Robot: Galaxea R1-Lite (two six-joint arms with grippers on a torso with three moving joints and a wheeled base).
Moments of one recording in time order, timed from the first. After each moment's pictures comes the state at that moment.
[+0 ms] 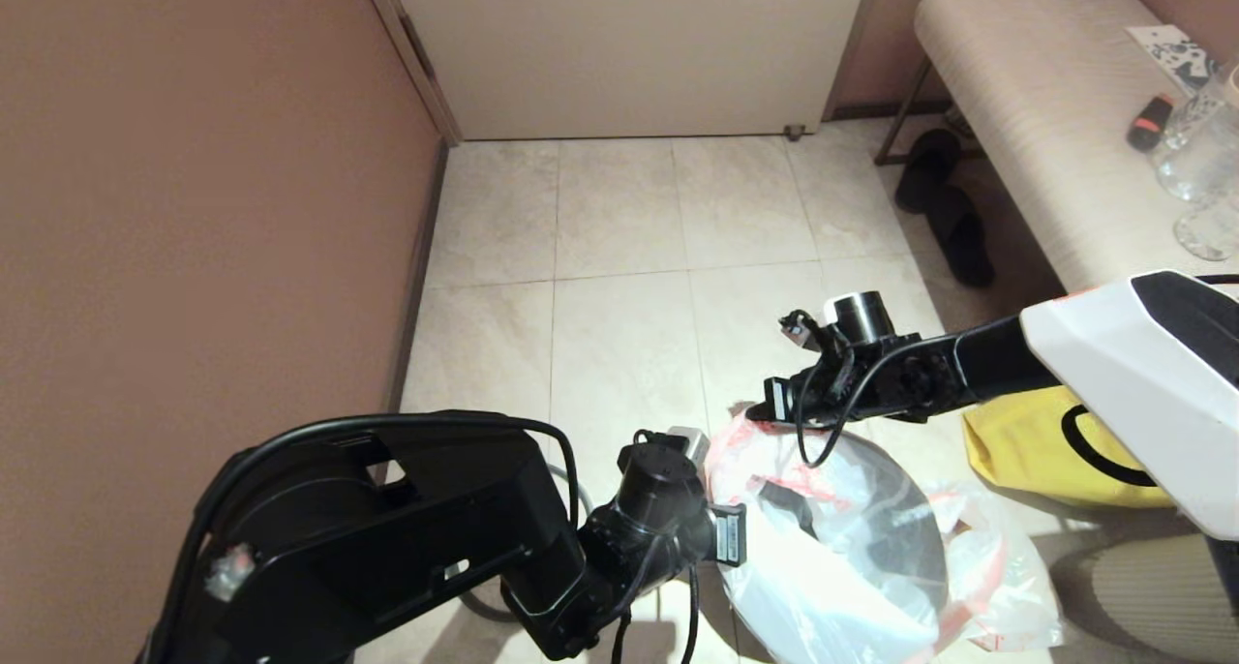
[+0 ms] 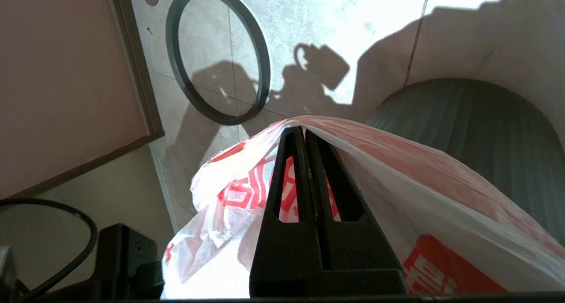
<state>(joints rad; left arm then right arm) -0.79 2.41 -1.00 -0.97 -0.01 -0.37 0.32 2.35 -1.60 -0.03 0.42 0.28</state>
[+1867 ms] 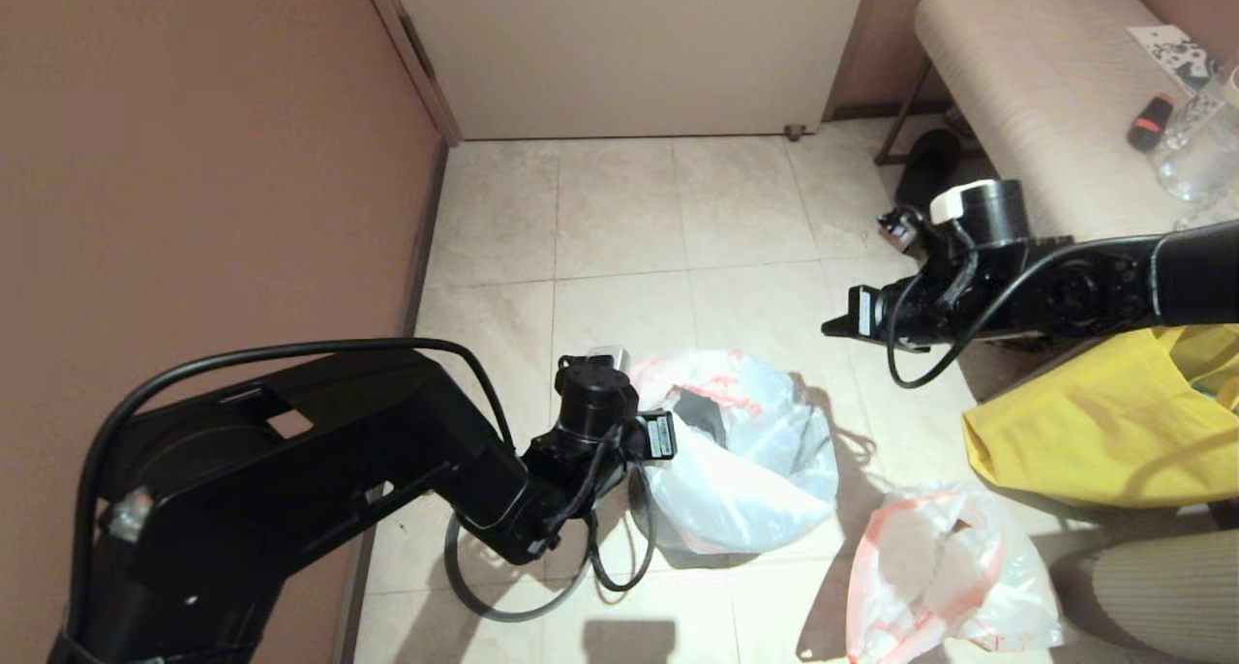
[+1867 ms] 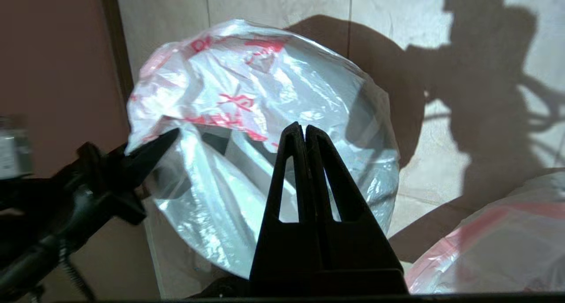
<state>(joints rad) -0.62 2.33 -1.10 -0.89 0.20 -0.32 0.22 2.02 -1.55 0.07 0.33 0.27</state>
